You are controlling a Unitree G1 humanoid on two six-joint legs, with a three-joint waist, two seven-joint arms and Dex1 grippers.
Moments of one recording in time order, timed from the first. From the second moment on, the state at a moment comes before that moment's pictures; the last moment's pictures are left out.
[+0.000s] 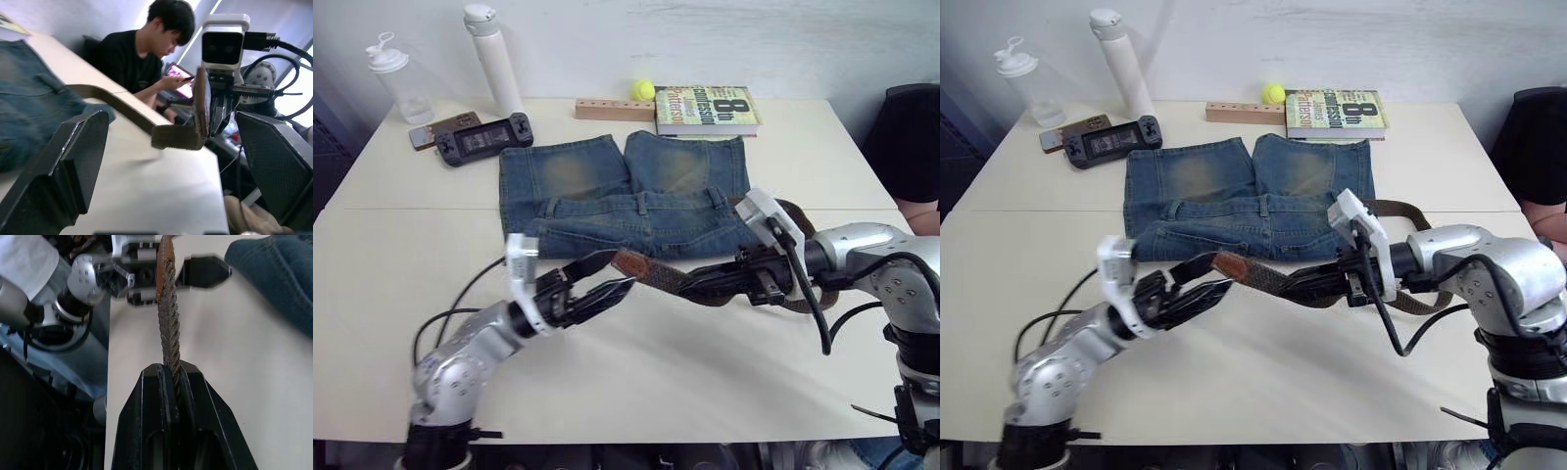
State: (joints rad) left arm -0.15 0.32 0.05 -0.41 -0.97 0.67 -0.66; right arm -0.64 -0.80 -0.03 -0.36 0.90 1.20 1.11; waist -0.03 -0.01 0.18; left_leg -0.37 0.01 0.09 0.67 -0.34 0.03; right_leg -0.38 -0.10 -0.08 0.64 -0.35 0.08
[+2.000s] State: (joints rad) left arm -0.40 0.00 0.06 -0.23 -1.11 0.79 -0.30; right arm -0.03 -0.17 -0.16 -0.54 1.56 0.58 0.12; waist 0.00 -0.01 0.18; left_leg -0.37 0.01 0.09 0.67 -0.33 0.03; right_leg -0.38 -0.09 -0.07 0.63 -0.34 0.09
